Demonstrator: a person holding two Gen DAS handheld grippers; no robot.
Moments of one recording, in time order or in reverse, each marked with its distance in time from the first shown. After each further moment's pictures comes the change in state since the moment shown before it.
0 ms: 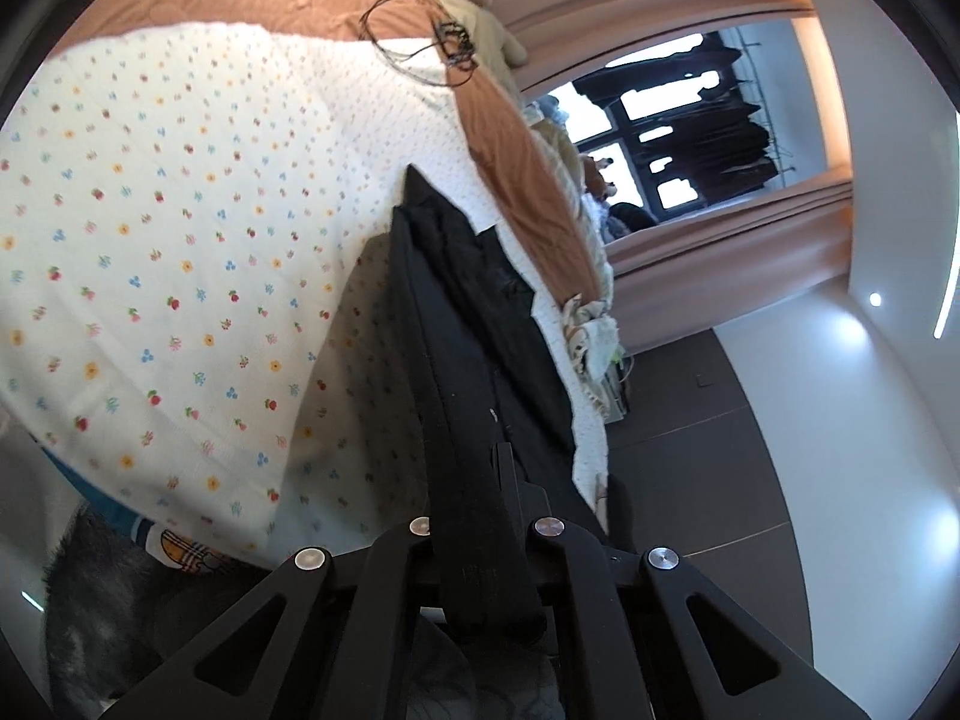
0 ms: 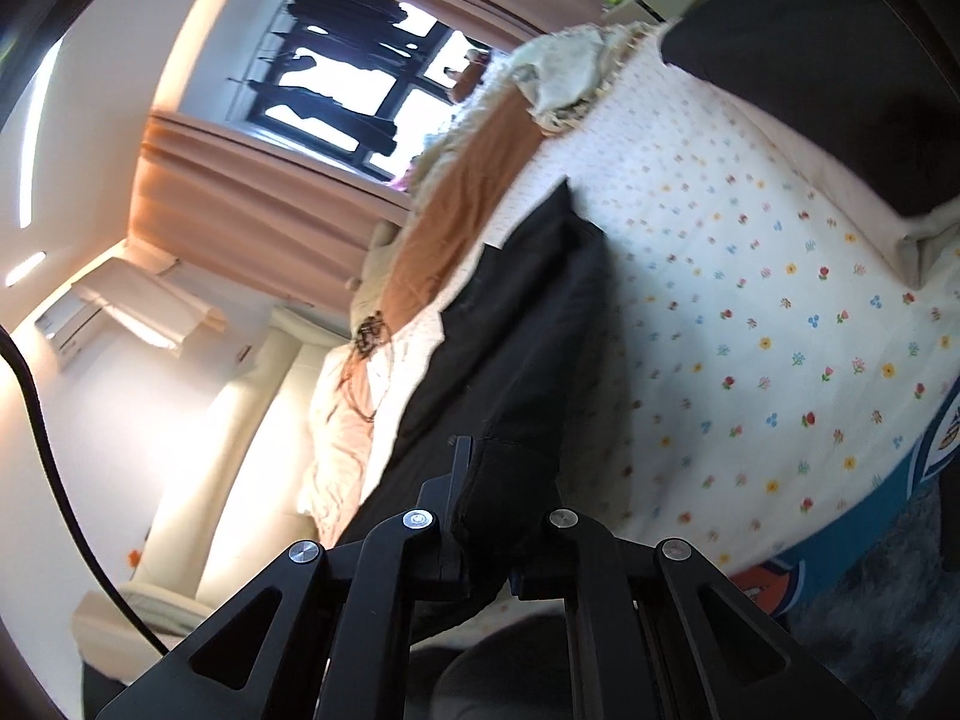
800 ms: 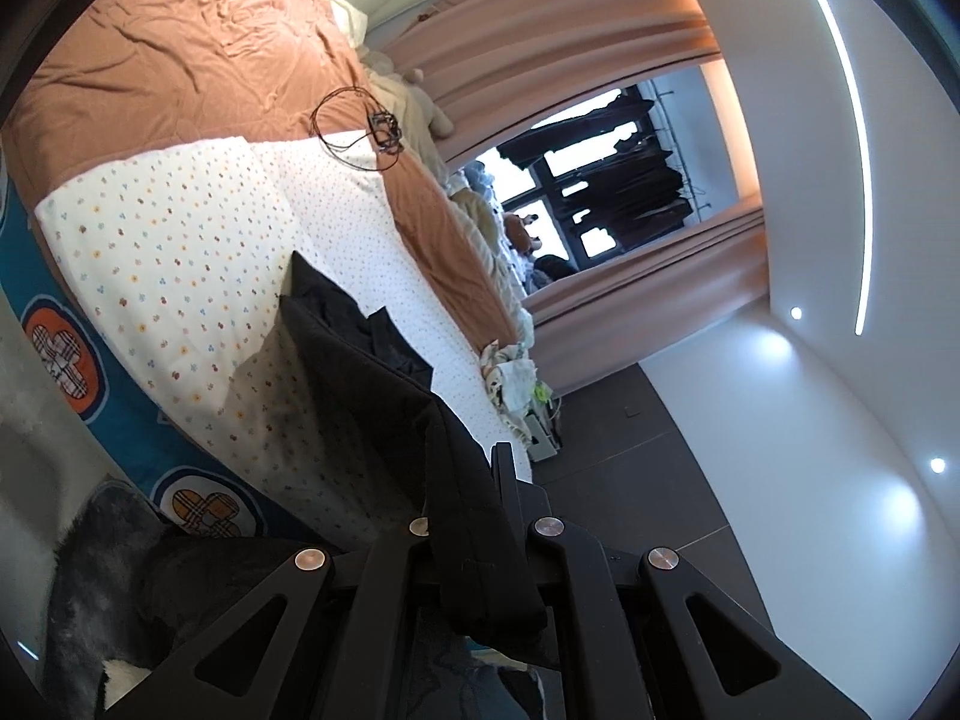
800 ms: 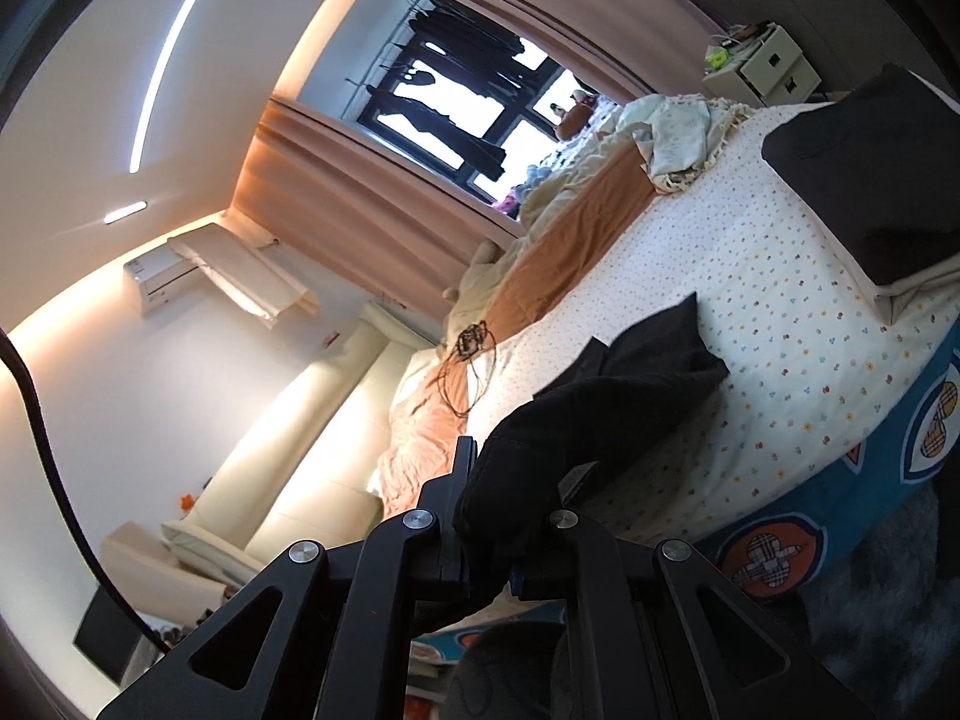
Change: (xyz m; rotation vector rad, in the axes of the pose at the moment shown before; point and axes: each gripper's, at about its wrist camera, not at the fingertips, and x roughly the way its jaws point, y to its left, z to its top) left arm -0.180 -0.055 -0.058 0.056 -0.149 -0.140; right arm -0.132 0.104 -0.067 -0.159 -0.077 0.154
